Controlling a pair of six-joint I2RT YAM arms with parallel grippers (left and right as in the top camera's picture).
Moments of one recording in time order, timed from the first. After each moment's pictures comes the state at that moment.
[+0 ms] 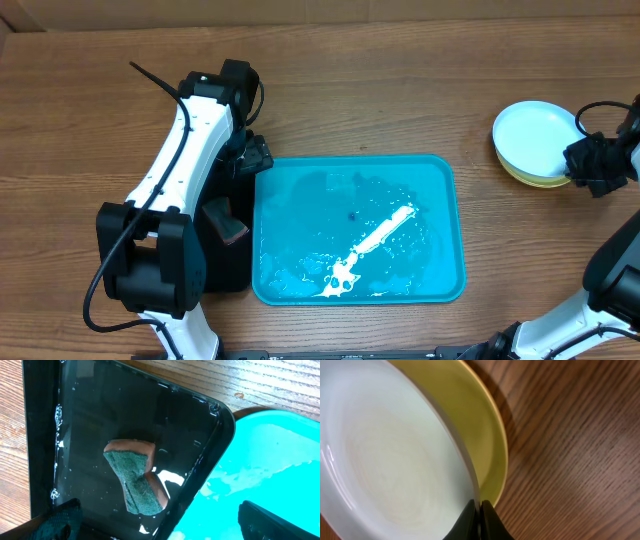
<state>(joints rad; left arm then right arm) -0.18 1.92 1.61 -1.33 -0.17 -0.57 -0.53 1.89 1.41 -0.92 -0.13 0.64</state>
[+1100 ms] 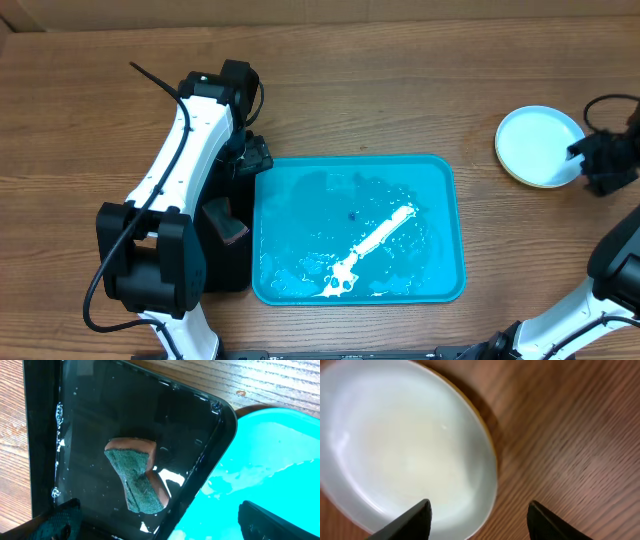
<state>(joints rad) -0.18 1.92 1.61 -1.34 -0.17 -0.57 -0.54 1.96 1.56 -1.02 -0.10 0.54</state>
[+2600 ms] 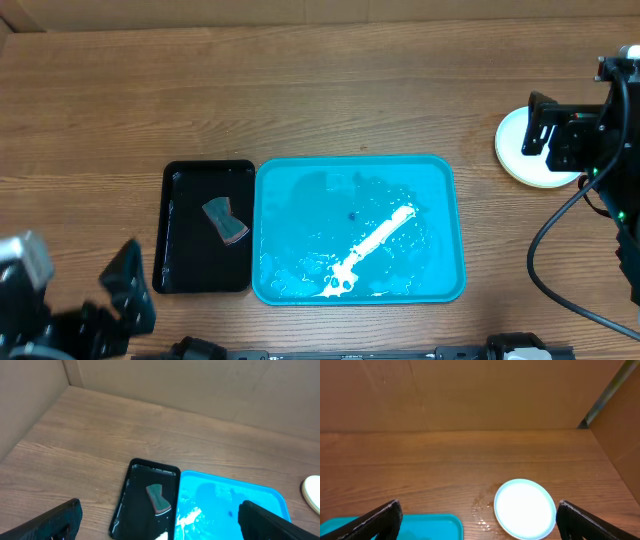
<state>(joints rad) -0.31 0.88 2.03 -1.69 -0.34 -0.40 0.05 1.10 1.67 -1.07 0.09 0.02</state>
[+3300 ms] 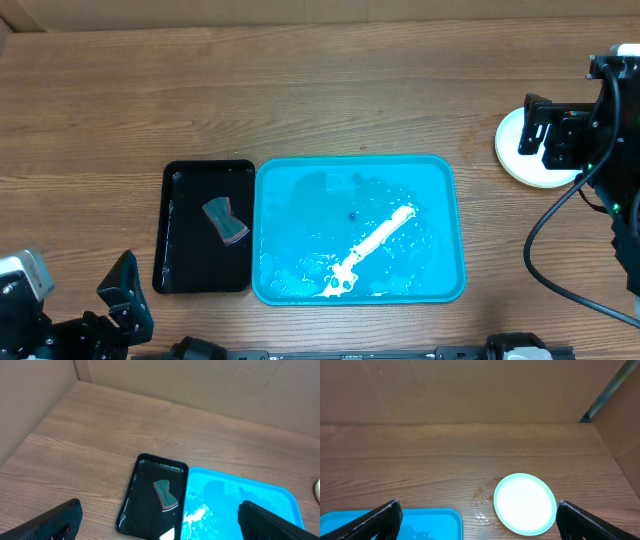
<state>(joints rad) -0.31 0.84 1.95 -1.69 -0.37 -0.42 0.05 1.13 1.67 -1.08 0.09 0.02</state>
